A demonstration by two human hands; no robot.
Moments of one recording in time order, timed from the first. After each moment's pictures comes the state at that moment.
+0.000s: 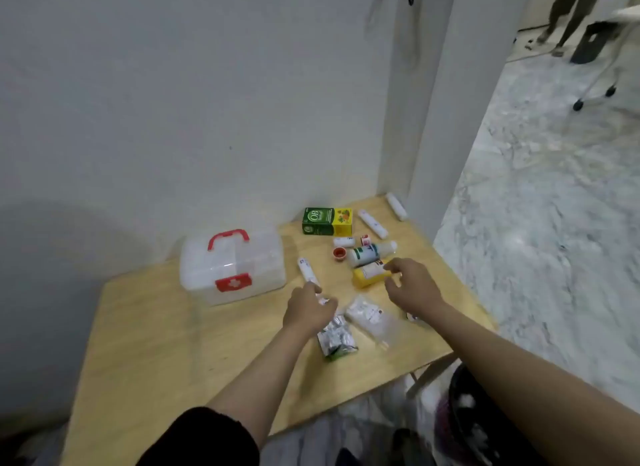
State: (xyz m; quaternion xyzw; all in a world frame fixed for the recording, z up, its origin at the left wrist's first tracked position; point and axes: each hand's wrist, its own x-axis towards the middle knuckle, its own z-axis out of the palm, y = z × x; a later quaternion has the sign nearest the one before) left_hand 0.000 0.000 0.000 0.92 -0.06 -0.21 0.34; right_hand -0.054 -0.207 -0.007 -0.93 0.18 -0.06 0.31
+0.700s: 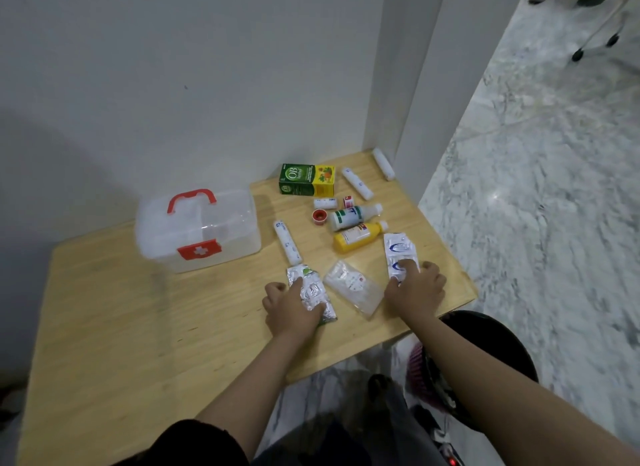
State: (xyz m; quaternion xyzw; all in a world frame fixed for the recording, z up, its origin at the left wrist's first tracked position) left_hand -0.041 -0.003 -0.052 0.94 0.00 -0.19 0.28; right_hand -0.092 -0.203 -0.061 -0.86 0.44 -0.02 0.26
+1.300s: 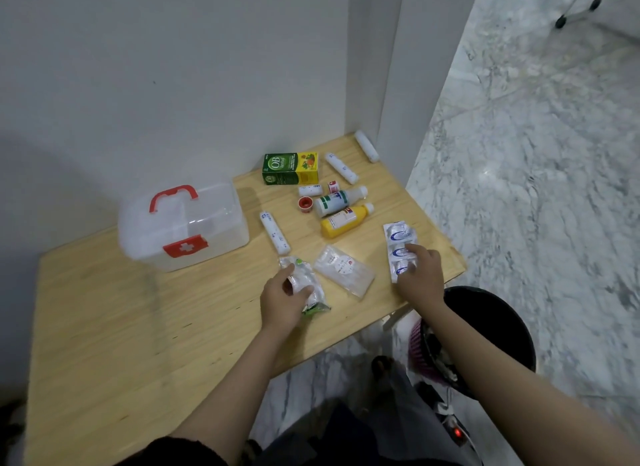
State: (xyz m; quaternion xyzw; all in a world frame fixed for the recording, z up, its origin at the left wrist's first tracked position) left_hand -0.046 0.003 -0.052 0.86 0.03 -0.17 0.48; right_hand -0.125 -0.217 -0.045 -0.80 0.42 -0.08 0.42
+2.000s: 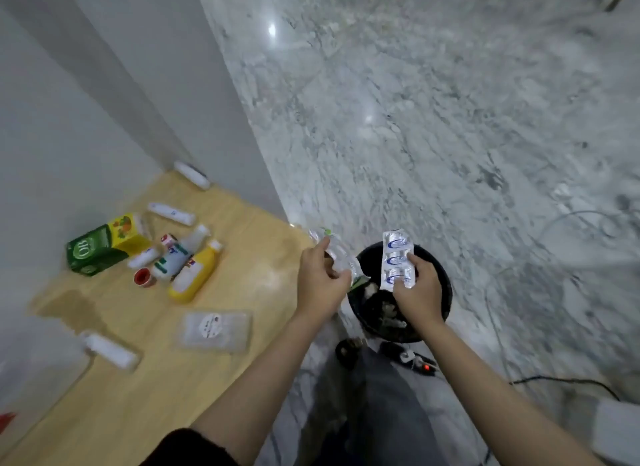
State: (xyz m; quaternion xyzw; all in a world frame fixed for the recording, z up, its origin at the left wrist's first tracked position) left_hand -0.127 -0.236 -0.049 0.80 -0.31 -0.30 0.42; right_hand -0.274 -0.315 -0.088 -0.61 0.62 -0.22 0.45
